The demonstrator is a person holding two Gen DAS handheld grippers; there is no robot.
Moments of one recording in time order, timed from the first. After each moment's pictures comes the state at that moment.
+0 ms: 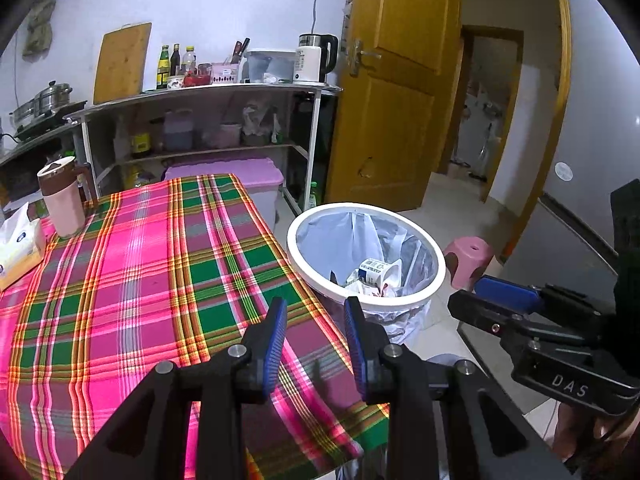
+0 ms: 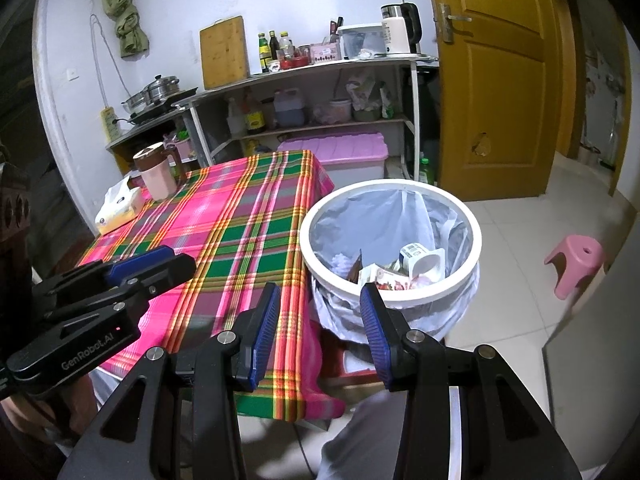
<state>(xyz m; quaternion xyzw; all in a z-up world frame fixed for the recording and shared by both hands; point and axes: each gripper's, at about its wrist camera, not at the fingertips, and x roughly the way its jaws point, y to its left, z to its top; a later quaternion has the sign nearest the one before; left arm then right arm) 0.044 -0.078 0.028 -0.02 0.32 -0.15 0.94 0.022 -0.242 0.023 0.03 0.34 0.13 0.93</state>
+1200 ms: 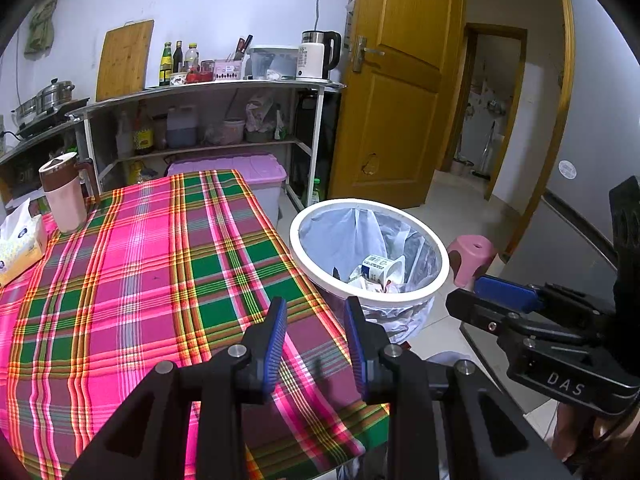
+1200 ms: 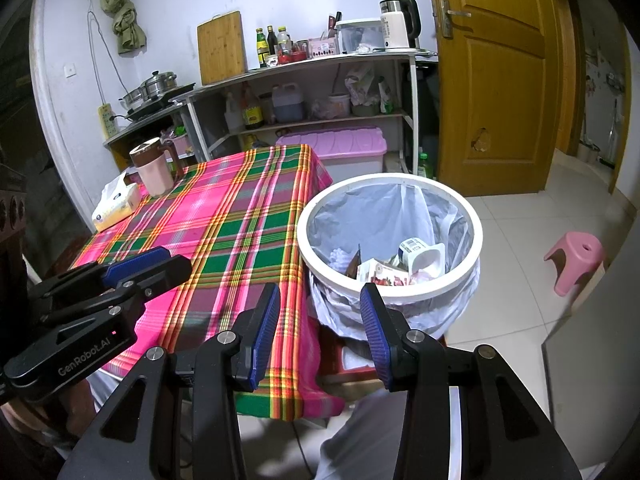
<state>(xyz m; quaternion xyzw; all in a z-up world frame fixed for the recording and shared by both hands) 0.044 -0.078 0.027 -0.01 0.32 -0.15 0.94 0.022 -0.242 0.023 0.03 0.35 0.13 0.93</state>
